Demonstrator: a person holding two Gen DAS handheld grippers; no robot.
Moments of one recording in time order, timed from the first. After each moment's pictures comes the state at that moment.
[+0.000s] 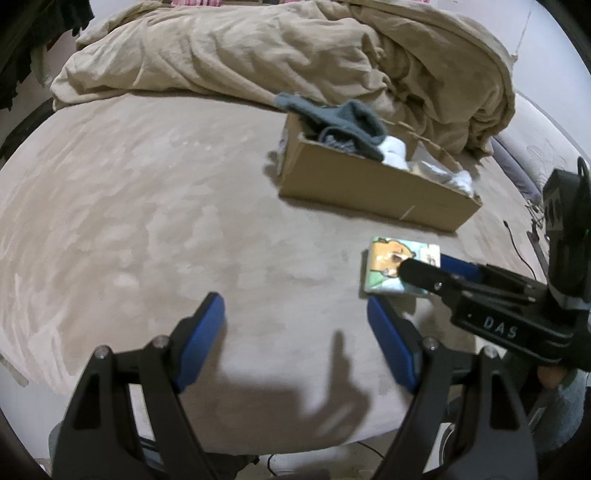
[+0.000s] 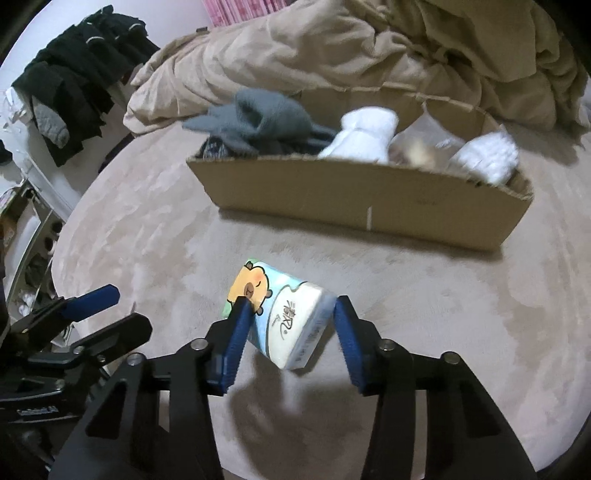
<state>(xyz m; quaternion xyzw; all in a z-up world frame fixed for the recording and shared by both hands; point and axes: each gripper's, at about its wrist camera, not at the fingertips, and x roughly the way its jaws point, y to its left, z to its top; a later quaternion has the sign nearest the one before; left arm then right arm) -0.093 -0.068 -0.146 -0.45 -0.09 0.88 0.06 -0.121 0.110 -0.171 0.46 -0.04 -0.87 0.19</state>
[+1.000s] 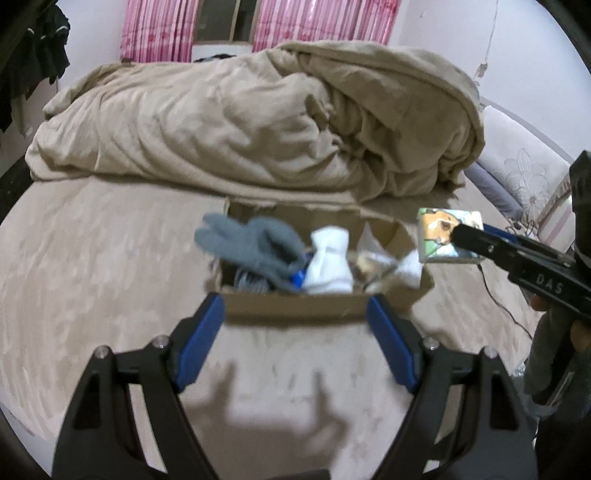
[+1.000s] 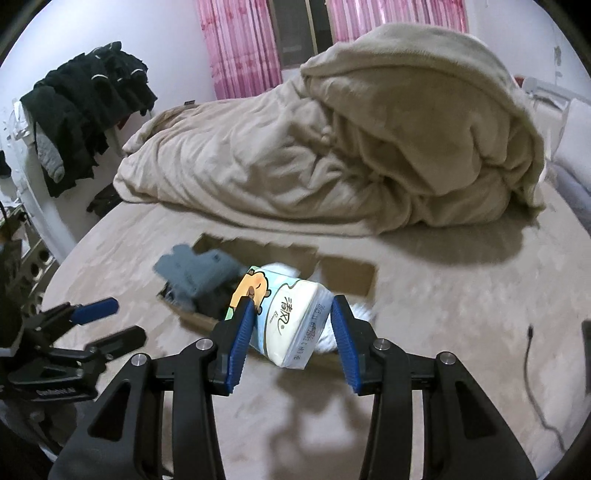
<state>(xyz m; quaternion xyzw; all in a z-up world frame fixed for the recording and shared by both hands) -0.154 -0.019 -0.063 -0.38 -0.06 0.92 0.09 -0.158 0.192 -0.057 0.35 -0.01 -0.92 0.16</state>
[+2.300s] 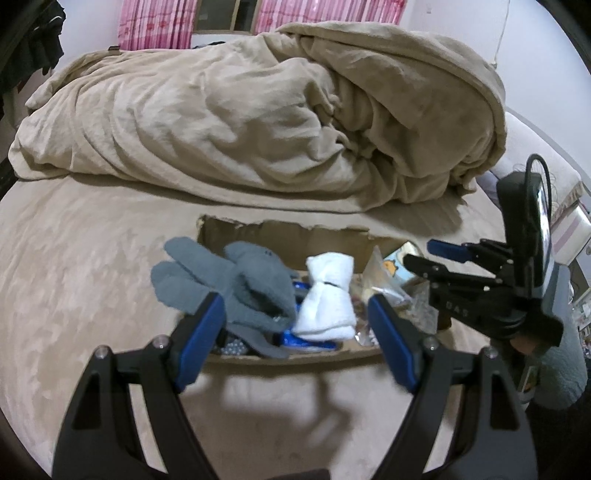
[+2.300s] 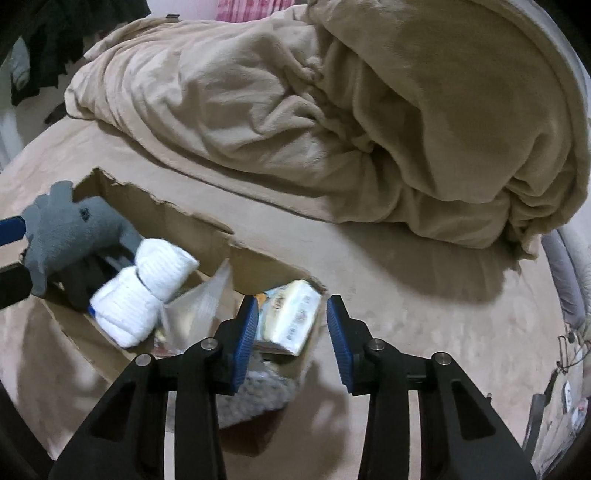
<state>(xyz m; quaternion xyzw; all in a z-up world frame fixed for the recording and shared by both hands) -0.216 -0.002 -0.085 -0.40 -0.08 0.91 0.10 -0.260 0.182 -0.127 0.42 0.15 -0.89 0.11</state>
